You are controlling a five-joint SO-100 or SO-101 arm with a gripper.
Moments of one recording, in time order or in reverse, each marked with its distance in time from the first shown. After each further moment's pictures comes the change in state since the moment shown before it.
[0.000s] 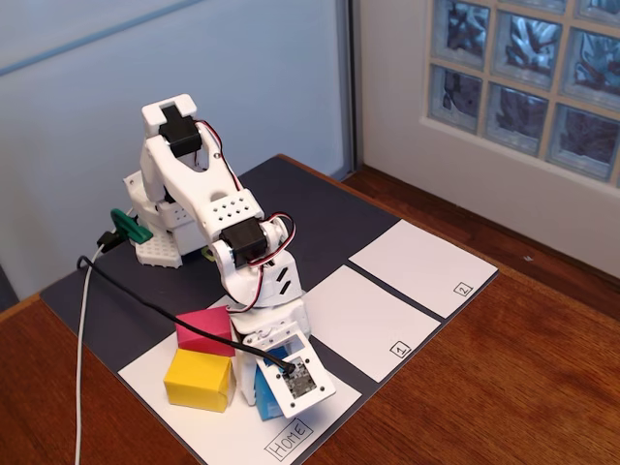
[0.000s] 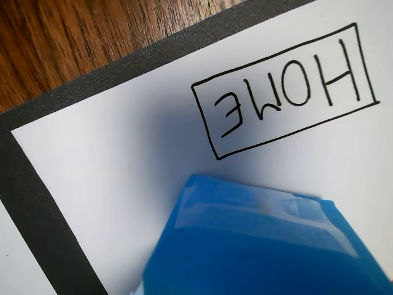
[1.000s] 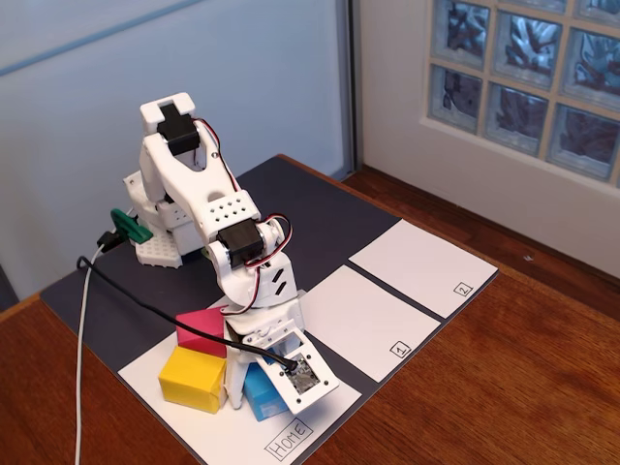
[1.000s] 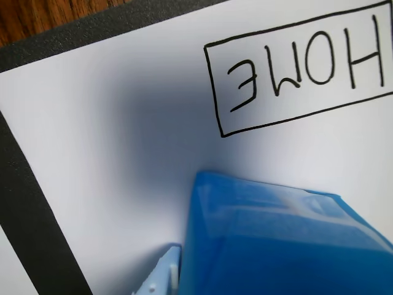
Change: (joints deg) arm 0.4 1.8 3.0 0.1 -7.7
